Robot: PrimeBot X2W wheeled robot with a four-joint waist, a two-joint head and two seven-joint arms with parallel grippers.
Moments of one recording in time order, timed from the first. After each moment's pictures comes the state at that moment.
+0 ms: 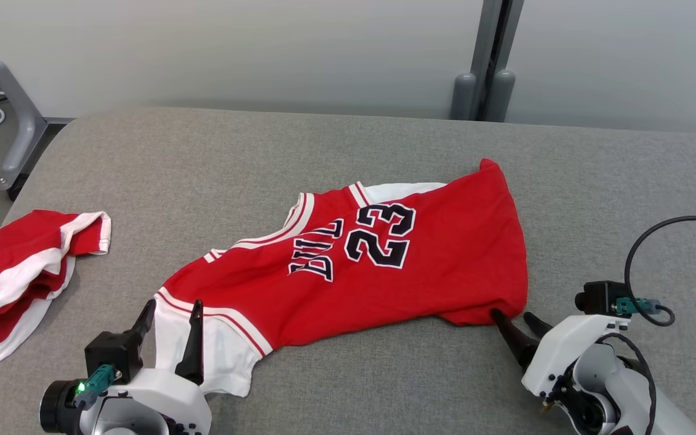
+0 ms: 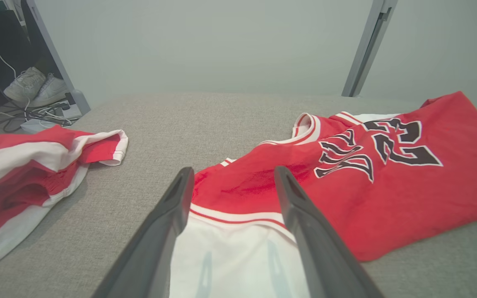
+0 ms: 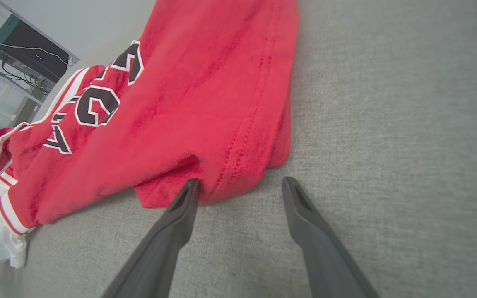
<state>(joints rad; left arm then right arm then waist) -0.11 0.29 -0.37 0.28 -0.48 0.21 -0.16 -0.40 -0.16 0.44 0.74 0.81 0.13 0.09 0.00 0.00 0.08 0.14</state>
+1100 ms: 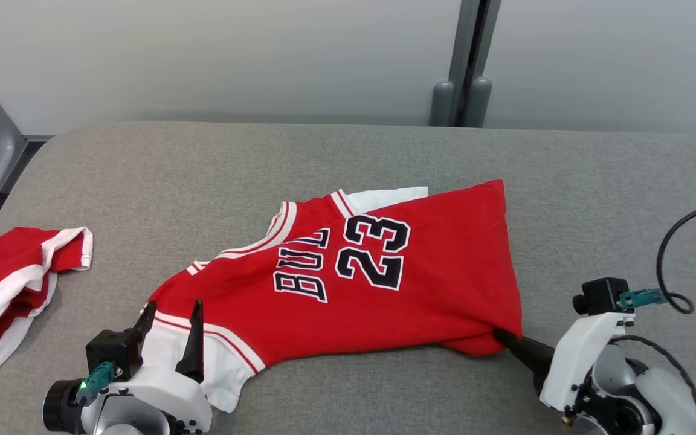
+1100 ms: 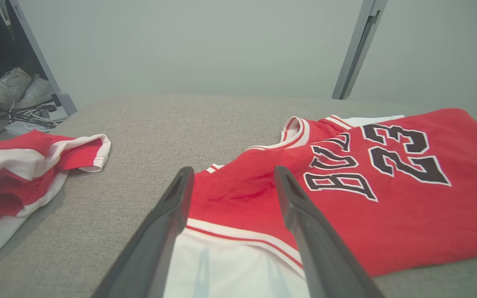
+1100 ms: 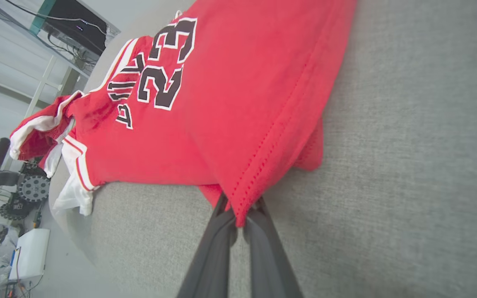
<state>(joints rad) -0.15 0.28 -0.39 0.36 -0.51 0.19 -0.19 -0.35 -0.33 0.58 0.48 1.07 0.13 0.30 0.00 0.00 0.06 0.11</state>
